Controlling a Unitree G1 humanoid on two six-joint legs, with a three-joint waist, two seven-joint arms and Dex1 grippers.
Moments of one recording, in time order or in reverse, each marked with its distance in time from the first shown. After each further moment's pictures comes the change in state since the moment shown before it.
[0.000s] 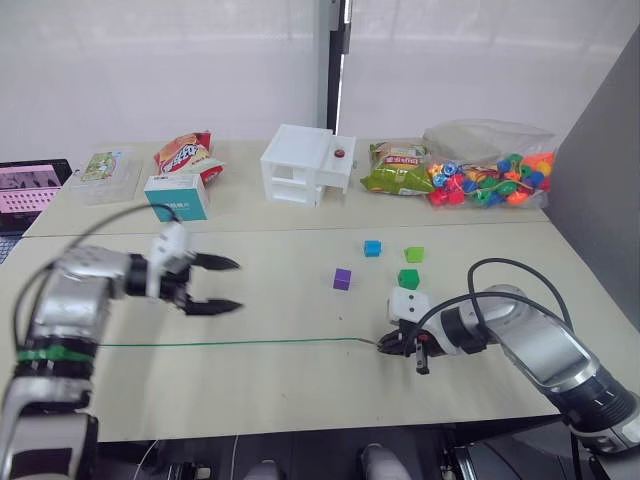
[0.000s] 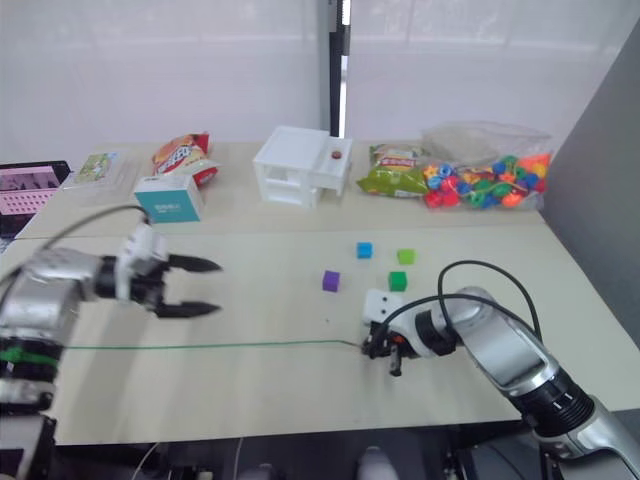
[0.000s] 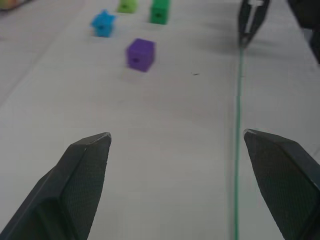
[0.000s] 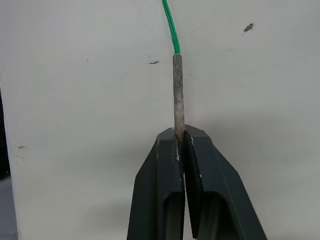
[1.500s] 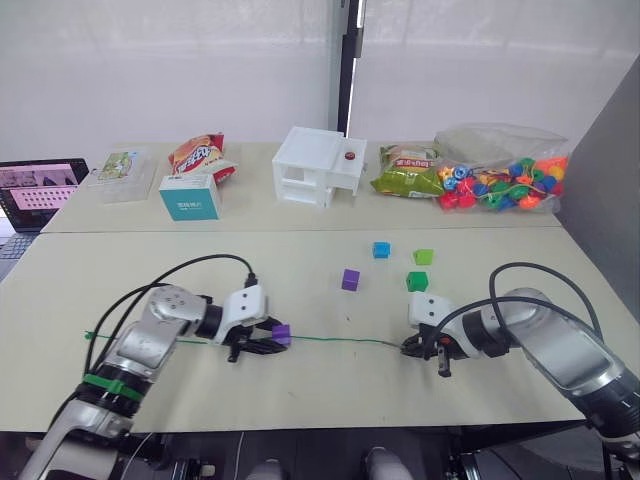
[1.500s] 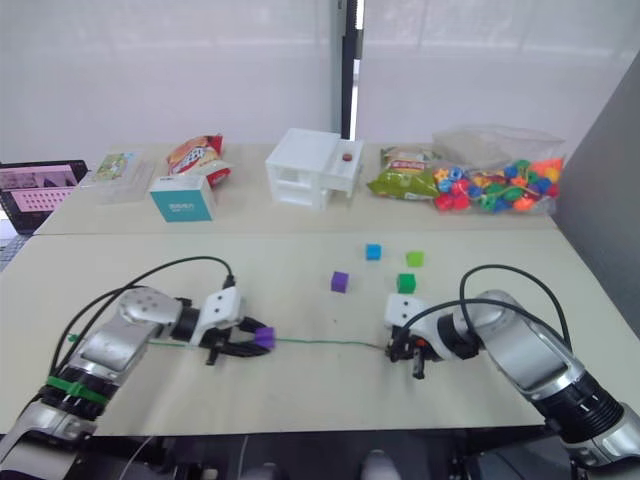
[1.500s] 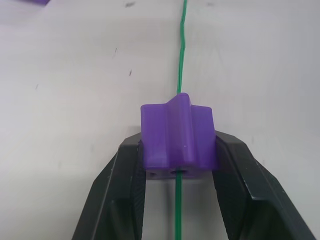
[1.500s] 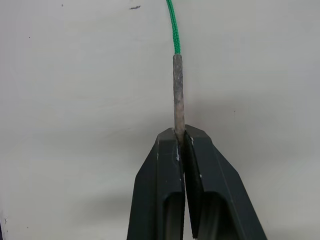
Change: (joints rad) left arm 0.137 0.196 -0.109 0.035 0.096 -0.118 0.062; right arm 0.013 -0.082 0.013 0.080 -0.035 -0.110 0.014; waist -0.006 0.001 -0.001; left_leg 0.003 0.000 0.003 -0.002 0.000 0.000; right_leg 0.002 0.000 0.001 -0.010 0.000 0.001
